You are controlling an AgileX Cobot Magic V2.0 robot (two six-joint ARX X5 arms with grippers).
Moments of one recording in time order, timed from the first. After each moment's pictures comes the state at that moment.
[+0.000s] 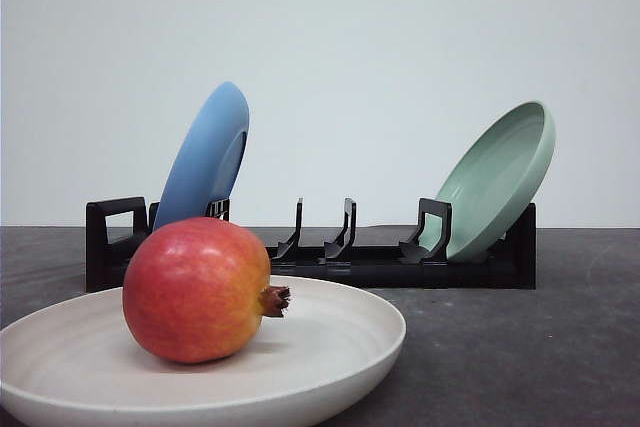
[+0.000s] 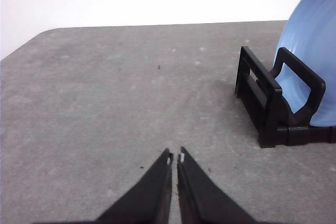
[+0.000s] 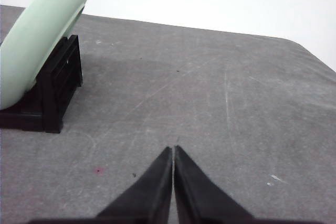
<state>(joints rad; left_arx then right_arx) -0.04 0.00 0.02 -0.18 -0.06 0.04 0.02 0.01 0.02 -0.16 0.06 -0.06</state>
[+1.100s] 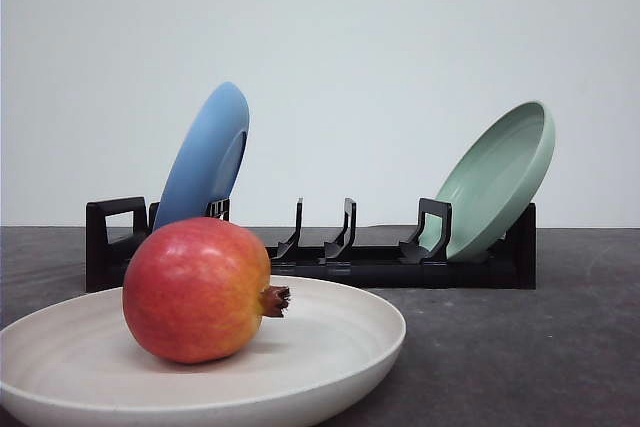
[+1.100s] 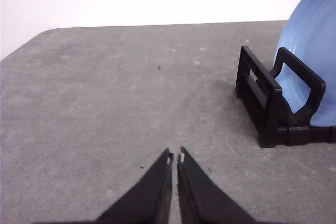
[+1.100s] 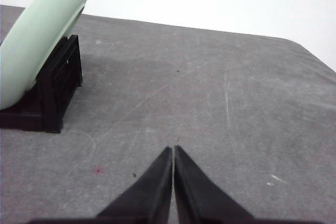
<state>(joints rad) -0.04 0.00 0.02 -0.18 -0.06 0.04 0.02 0.01 0.02 -0.16 0.06 -0.06</state>
